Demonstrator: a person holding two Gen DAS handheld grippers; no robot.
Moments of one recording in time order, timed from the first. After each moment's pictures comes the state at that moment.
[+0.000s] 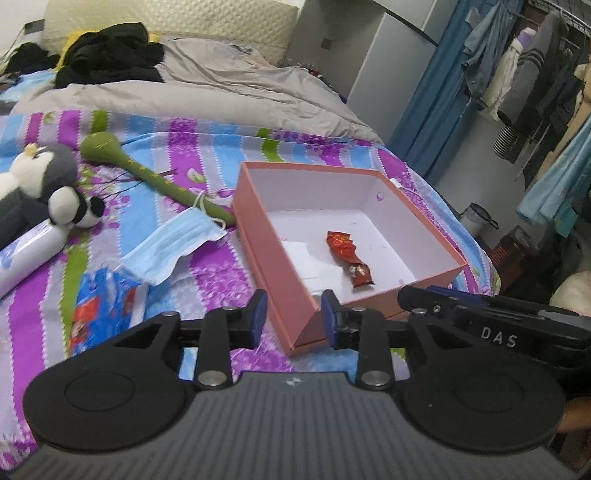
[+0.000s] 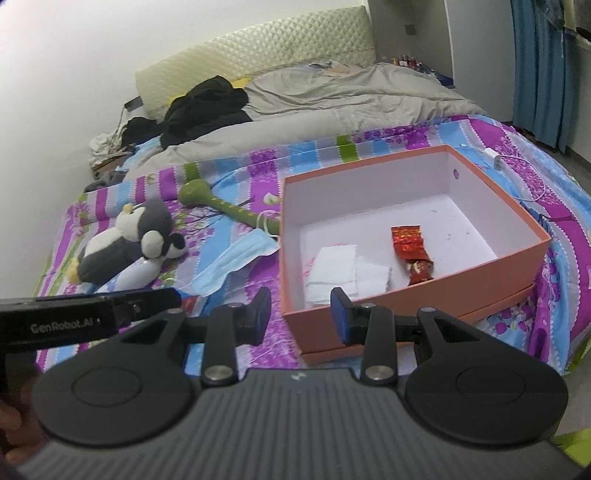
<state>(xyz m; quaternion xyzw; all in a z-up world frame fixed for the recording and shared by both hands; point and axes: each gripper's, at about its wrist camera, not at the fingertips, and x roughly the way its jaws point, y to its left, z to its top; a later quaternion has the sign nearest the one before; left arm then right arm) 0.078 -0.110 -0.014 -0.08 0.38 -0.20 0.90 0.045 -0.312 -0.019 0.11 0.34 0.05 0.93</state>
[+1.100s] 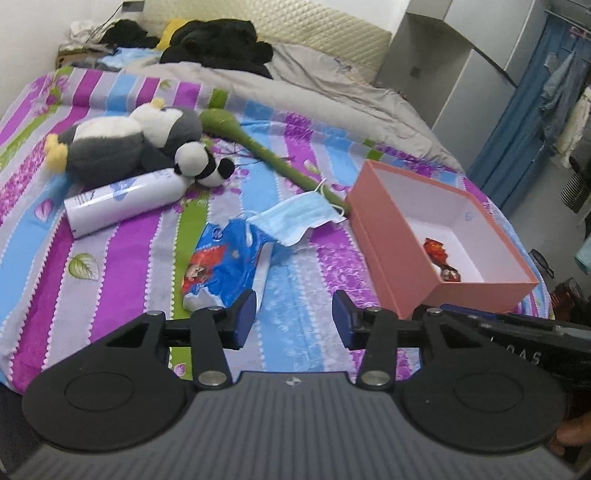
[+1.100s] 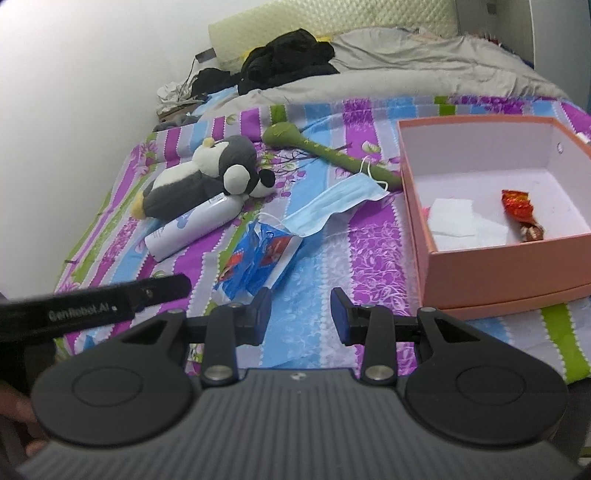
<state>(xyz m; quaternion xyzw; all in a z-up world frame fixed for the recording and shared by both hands) 0.028 -0.002 -0.057 -0.13 0.38 -0.07 0.92 0.053 -0.217 -0.059 0.09 0.38 0.17 0.91</state>
